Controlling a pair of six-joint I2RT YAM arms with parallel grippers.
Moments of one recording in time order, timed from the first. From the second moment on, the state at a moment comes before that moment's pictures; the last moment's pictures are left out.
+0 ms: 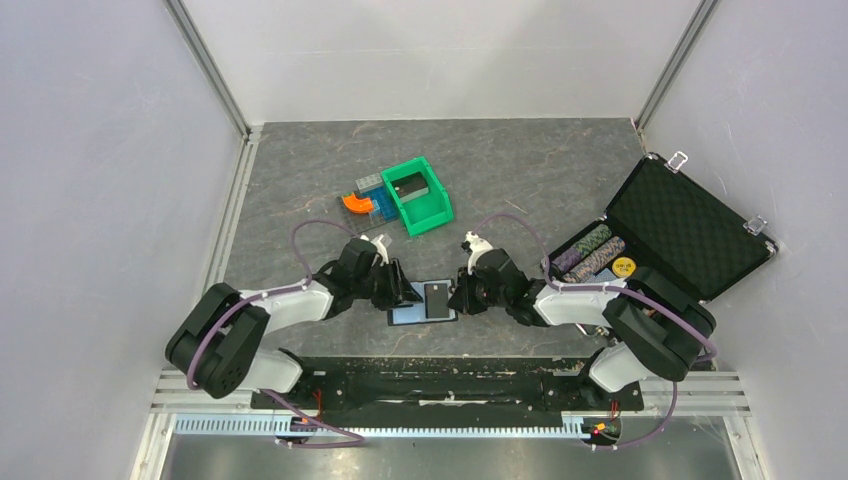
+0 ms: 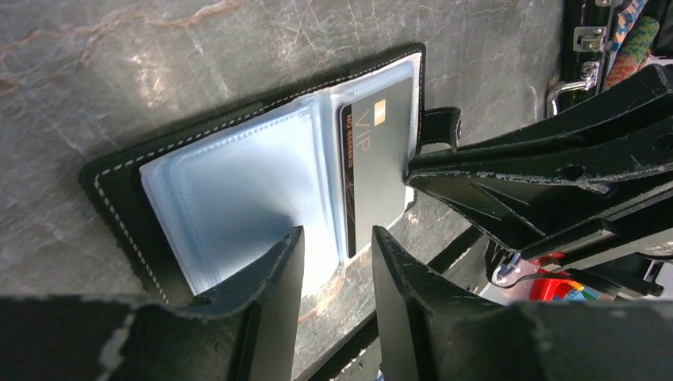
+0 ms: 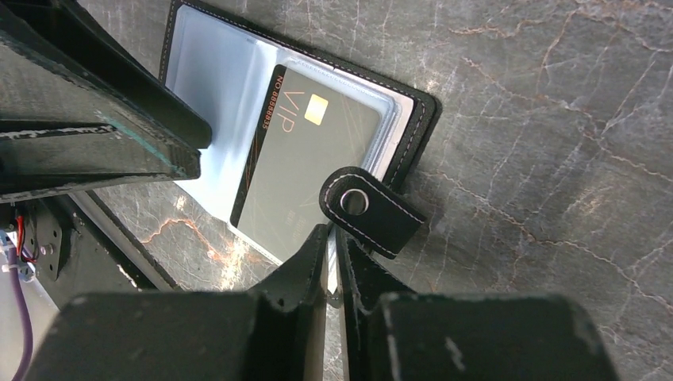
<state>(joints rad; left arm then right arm) -0.57 1.36 0.45 0.12 0.40 -0.83 0.82 1.50 0.51 0.29 -0.15 0.58</state>
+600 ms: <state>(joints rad) -0.61 1.47 0.45 0.28 0.39 -0.84 0.82 1.51 0.48 0.36 -0.17 0.58</state>
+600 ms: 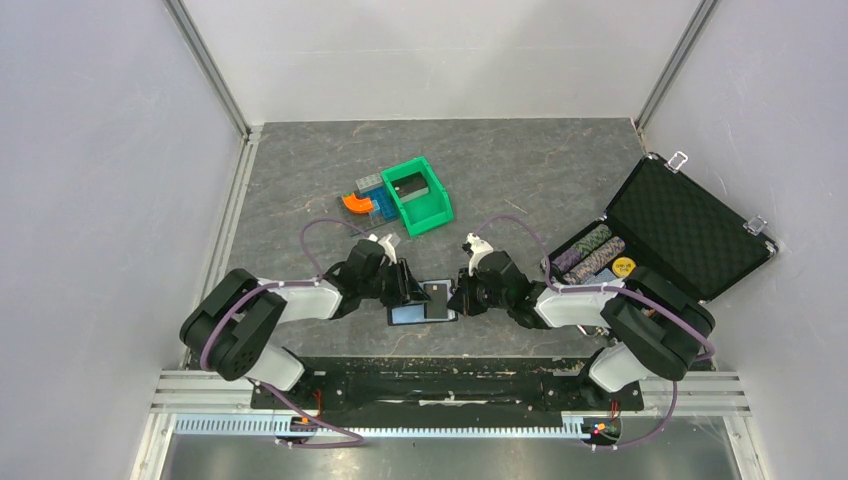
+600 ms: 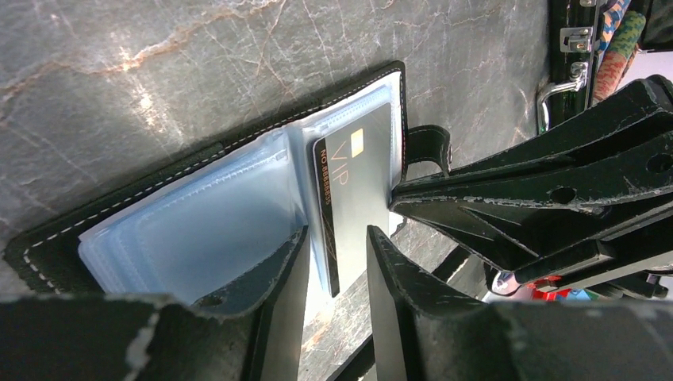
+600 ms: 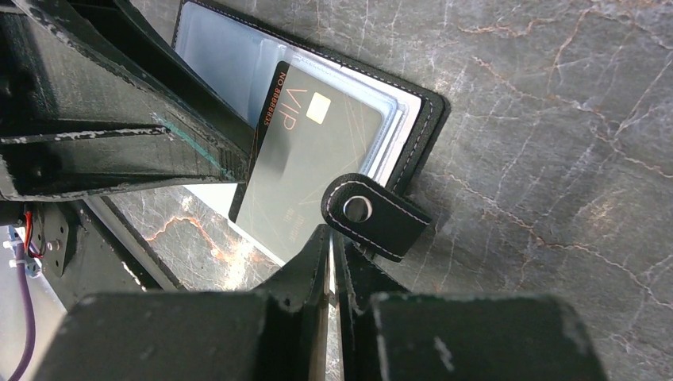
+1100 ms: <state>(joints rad) -0.62 1.49 0.44 0.32 0.37 -0.86 0.82 1.51 0.47 0.37 -0.17 0.58</state>
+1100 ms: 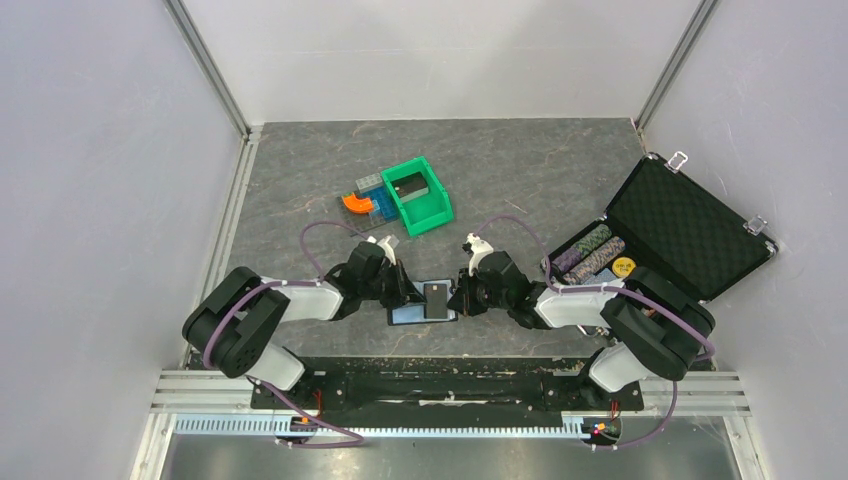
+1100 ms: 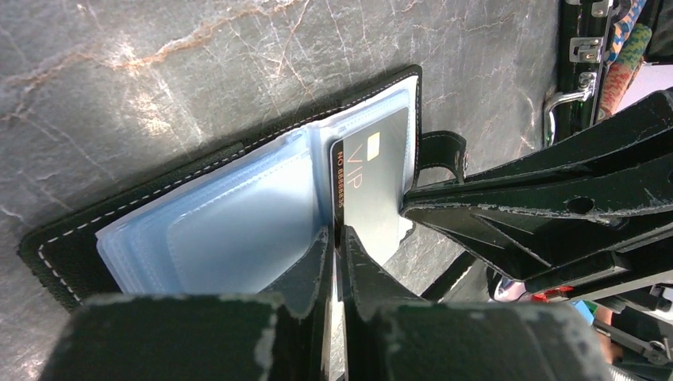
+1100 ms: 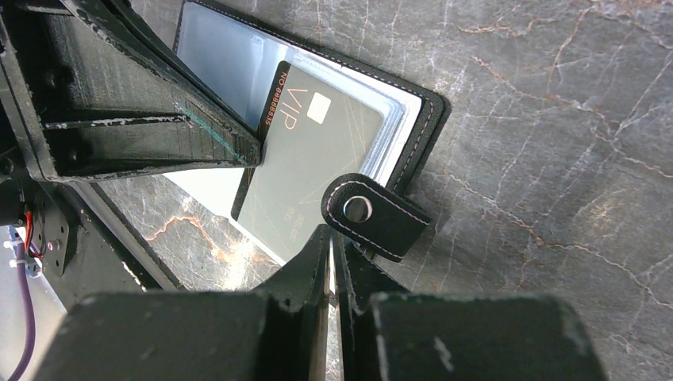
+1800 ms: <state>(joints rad) -0.60 1.44 0.43 0.32 0.40 -0.89 0.82 1.51 0.45 0.41 -0.17 0.59</state>
